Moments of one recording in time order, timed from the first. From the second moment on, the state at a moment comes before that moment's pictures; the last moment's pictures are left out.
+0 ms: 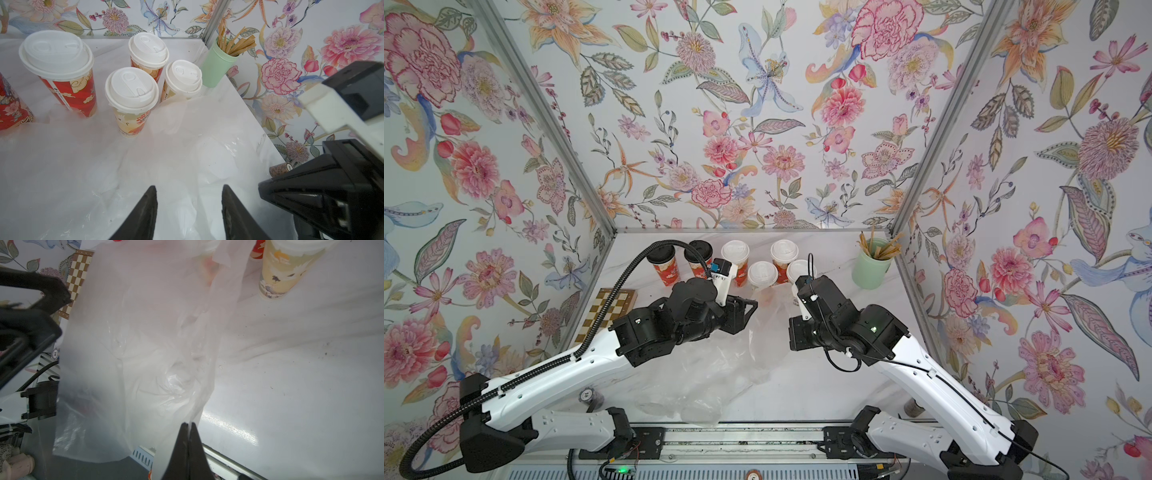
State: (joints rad) left arm -1.02 1.26 1.24 -0.49 -0.17 -0.57; right arm 0.81 1.05 1.26 -1.11 -0.03 0.55
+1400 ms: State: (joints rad) left arm -1.24 1.22 1.27 -0.83 -0.39 -1.00; right arm 0.87 0.97 1.15 -0.85 -0.01 0.84
